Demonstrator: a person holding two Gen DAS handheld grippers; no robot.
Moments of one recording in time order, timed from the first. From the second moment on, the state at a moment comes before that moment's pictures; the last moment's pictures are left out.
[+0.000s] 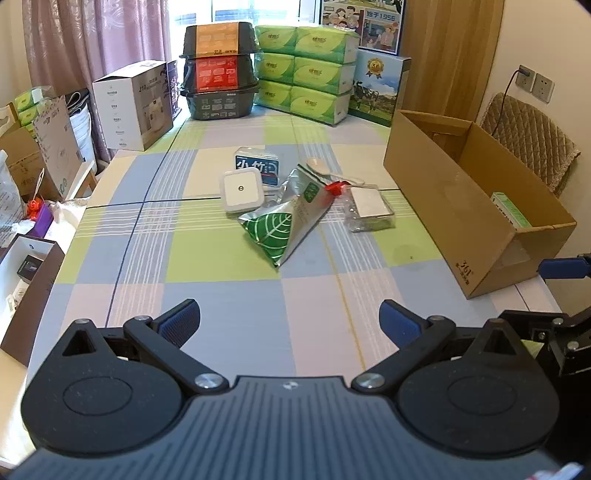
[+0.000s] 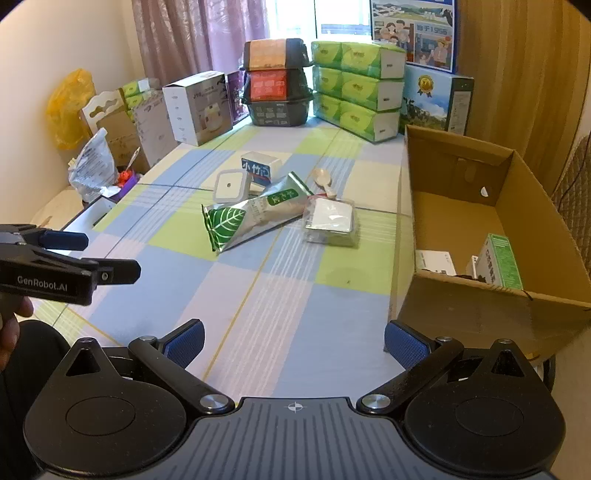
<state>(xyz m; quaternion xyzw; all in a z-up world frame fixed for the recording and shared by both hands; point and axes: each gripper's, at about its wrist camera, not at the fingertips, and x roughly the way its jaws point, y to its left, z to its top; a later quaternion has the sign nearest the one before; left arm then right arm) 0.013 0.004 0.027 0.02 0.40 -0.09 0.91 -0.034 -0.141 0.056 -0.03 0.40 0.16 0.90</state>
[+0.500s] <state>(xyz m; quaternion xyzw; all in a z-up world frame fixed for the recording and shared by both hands) 0.070 0.025 0.037 0.04 0.40 -0.14 0.91 0.004 -0.111 0.063 -0.02 0.34 0.17 0.92</state>
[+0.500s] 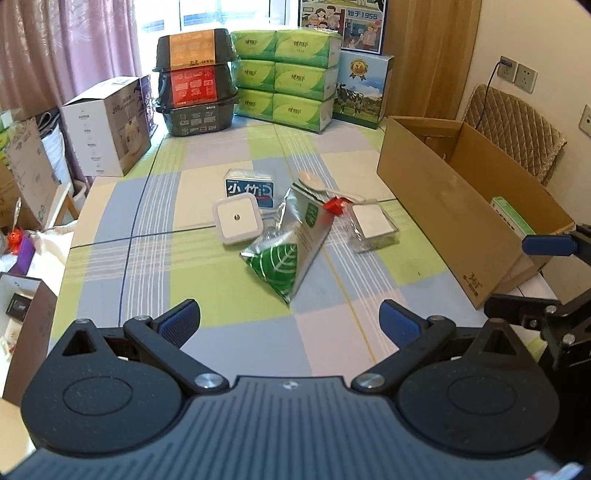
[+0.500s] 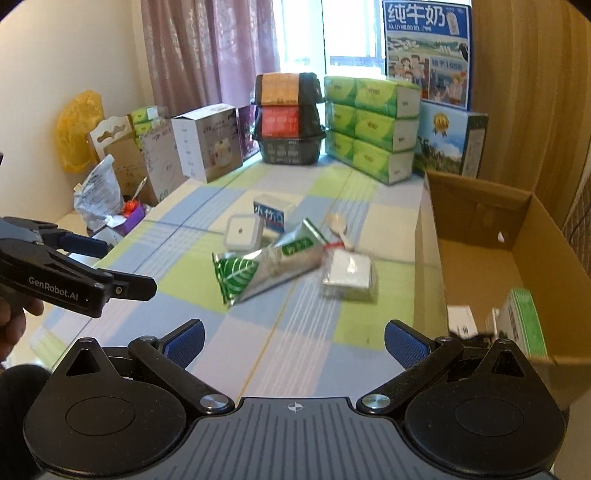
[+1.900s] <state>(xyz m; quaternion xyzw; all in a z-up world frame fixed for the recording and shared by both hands) 0.258 -0.003 -0.086 0.11 0.49 -0.27 0.82 0.192 -0.103 -0.073 -0.03 0.42 0.08 0.91</state>
